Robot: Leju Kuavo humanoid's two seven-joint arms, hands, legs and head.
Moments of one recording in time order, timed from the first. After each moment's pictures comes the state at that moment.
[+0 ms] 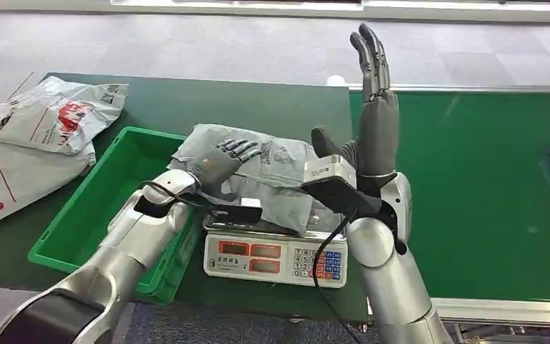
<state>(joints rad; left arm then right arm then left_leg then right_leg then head) -0.82 -0.13 -0.40 -0.54 -1.33 0.02 -0.50 -0.44 0.15 0.30 -1.59 0.90 -0.31 -0.38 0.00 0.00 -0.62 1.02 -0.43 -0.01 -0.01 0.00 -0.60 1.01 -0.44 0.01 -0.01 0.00</state>
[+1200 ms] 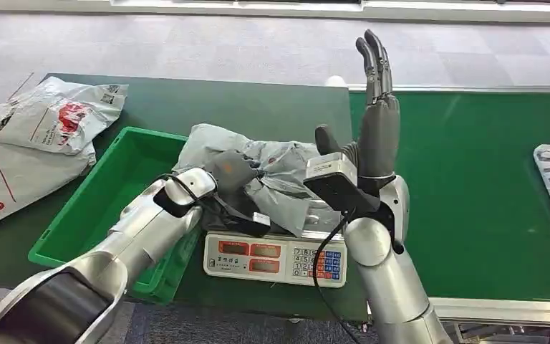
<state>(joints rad) -0.93 -0.13 -0.71 -0.41 -1.37 0.09 -0.42 -0.43 0.15 0.31 -1.55 0.89 -0.36 -0.37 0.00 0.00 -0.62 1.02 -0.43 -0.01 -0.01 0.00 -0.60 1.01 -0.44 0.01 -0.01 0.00</state>
